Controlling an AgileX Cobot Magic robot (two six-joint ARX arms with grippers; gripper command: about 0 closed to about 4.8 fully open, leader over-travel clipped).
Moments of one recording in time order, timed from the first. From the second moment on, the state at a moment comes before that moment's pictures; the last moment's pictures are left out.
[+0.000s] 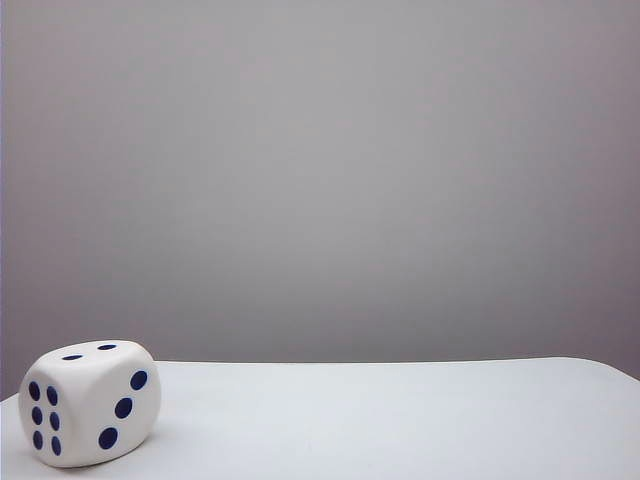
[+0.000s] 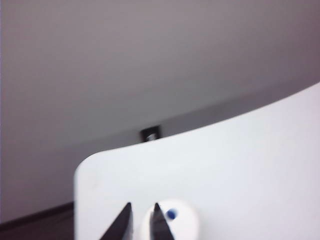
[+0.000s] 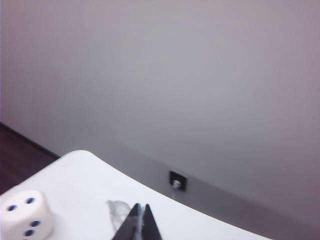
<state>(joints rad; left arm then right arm) -0.36 0.43 0.48 -0.27 -0.08 0.14 0.42 0.61 0.59 0.00 -0.11 -0.02</state>
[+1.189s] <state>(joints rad) -0.20 0.00 0.14 -0.14 -0.02 -0.12 0.24 0.00 0.05 -0.02 0.04 0.21</state>
